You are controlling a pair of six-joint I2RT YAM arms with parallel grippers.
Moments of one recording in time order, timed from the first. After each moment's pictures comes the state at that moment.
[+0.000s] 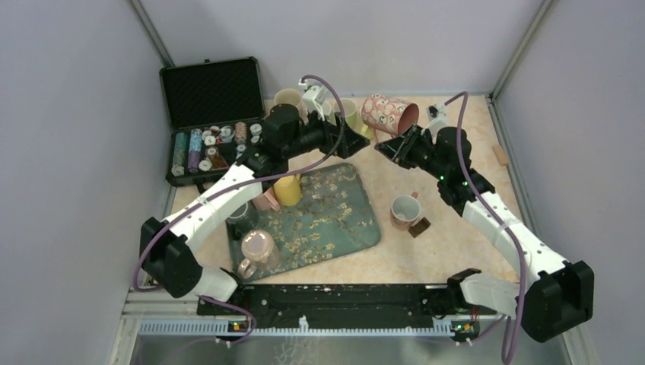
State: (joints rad) left arm -0.63 1.44 1.28 0.05 0.41 -0.53; right arm 0.38 1.10 0.87 0.03 -0.28 0.79
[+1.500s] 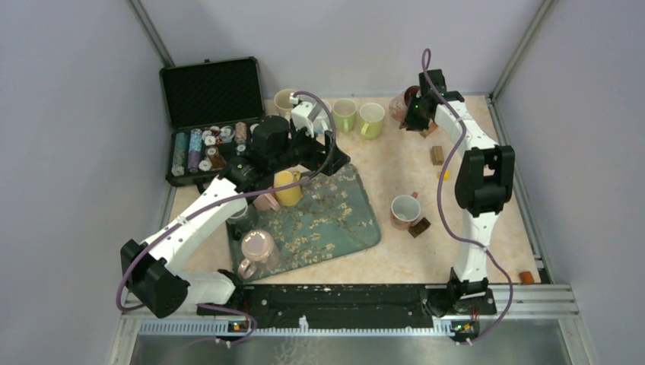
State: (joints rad) left arm -0.63 1.28 1.22 -0.23 0.27 -0.31; right arm 0.15 2.06 1.84 -0.66 -0.05 0.43
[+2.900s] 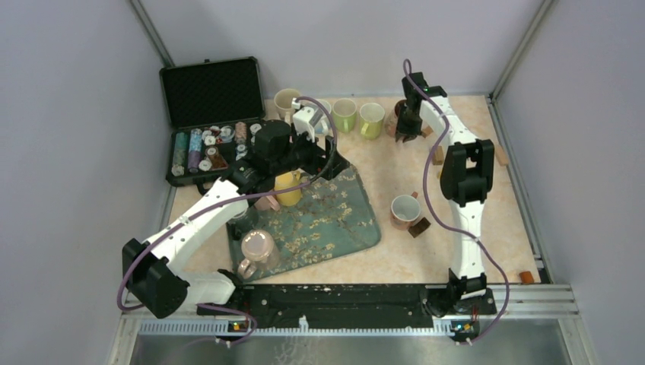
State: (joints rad) left arm -0.63 1.28 1.17 -0.22 0.28 -0.30; right arm 0.20 2.29 2.10 -0.95 0.04 0.38
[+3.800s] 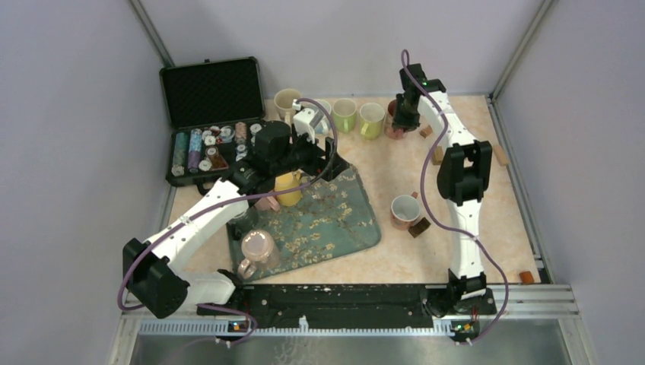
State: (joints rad) left arm -0.62 1.28 1.15 -0.20 0.29 -0.28; right arm 0.22 2.32 2.24 -0.99 0.07 0.38
